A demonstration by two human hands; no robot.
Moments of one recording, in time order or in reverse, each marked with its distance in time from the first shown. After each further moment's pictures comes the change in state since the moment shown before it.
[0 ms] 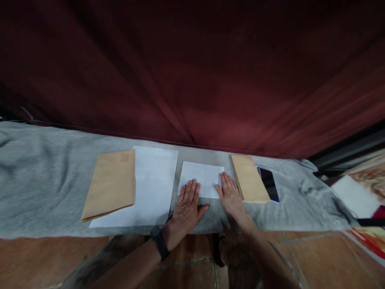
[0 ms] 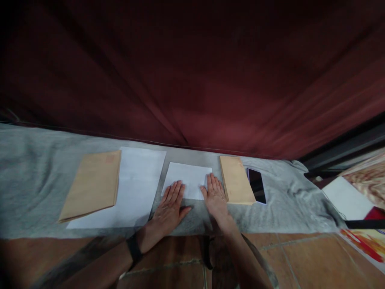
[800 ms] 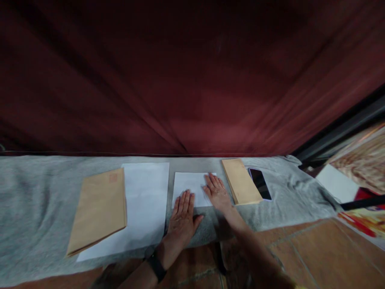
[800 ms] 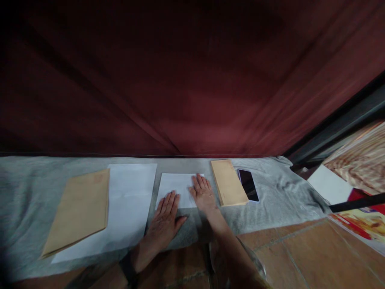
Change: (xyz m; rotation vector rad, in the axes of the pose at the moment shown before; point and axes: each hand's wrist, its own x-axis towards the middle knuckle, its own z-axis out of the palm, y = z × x) left_hand 0.001 -0.008 0.004 0.060 0.013 0.045; right_hand 0.037 -0.013 0.011 0.036 -0.100 0.024
